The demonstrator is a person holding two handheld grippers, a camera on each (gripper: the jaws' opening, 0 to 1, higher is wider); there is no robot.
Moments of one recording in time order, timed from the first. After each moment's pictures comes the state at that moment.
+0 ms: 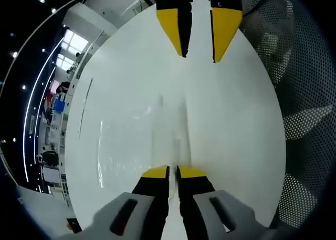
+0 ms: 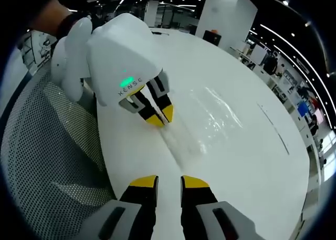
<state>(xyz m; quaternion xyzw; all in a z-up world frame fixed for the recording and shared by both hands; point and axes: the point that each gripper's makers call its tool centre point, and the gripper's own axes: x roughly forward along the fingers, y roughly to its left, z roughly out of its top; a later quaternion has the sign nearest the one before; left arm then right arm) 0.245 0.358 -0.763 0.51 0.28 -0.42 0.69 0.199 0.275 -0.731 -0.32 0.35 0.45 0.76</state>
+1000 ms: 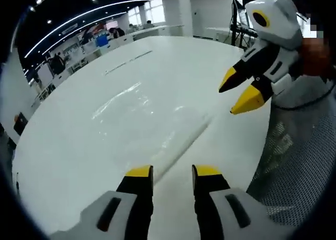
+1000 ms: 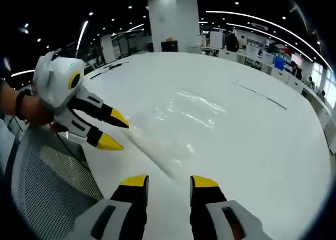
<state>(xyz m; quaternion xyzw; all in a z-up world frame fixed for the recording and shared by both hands) 0.226 0.392 -0.743 0.16 0.36 -0.30 0.87 0.225 0.268 -0.738 -0.11 0.37 0.38 0.84</state>
